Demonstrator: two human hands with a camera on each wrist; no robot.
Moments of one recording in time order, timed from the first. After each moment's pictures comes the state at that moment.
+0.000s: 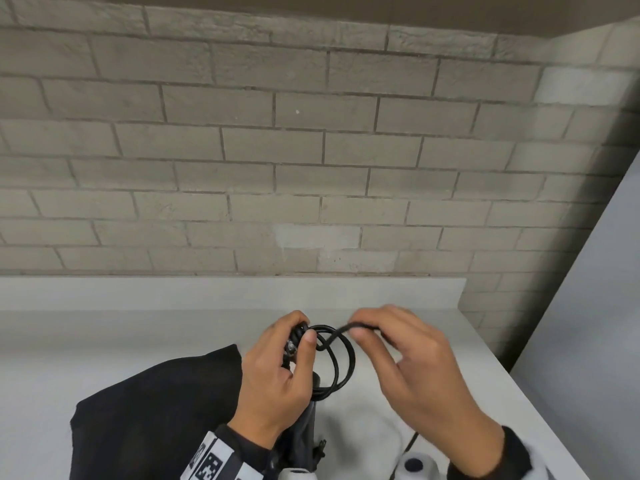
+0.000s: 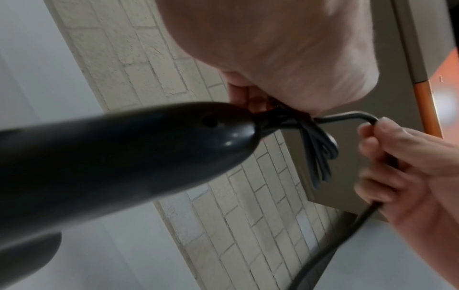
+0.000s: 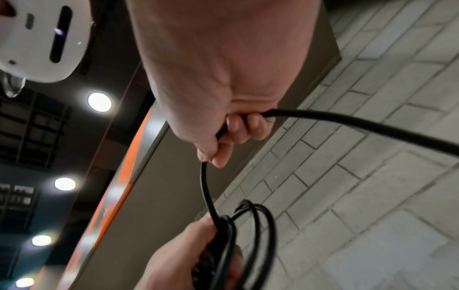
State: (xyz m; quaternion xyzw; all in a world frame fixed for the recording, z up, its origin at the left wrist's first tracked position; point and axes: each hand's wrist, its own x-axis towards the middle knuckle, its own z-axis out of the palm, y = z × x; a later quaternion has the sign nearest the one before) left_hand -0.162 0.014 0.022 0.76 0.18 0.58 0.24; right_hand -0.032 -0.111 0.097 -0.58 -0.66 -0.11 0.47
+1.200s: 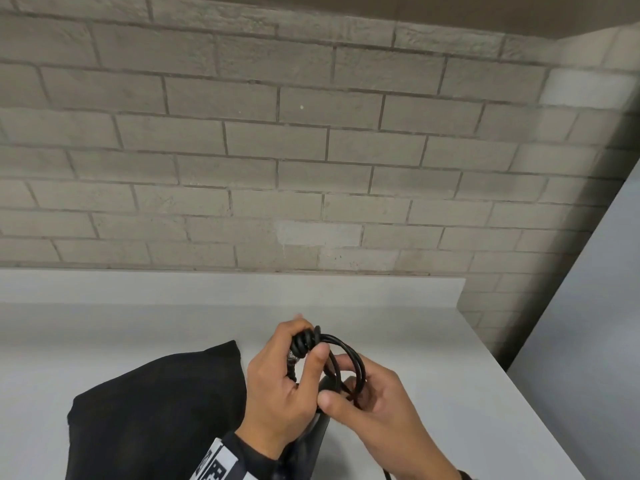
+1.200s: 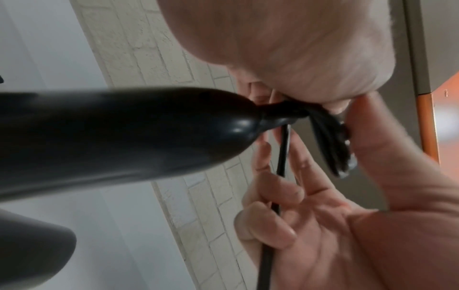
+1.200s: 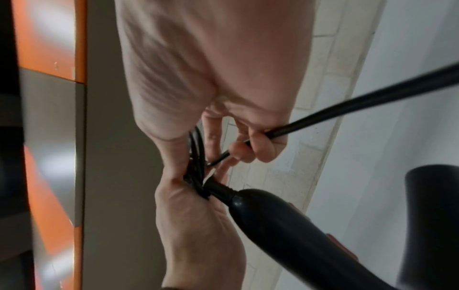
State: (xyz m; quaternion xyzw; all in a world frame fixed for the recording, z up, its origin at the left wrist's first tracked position) left_hand -0.164 0.000 0.025 0.73 0.18 0.59 0.28; right_hand -0.057 -0.103 0.034 -0.52 -0.48 0.36 0.61
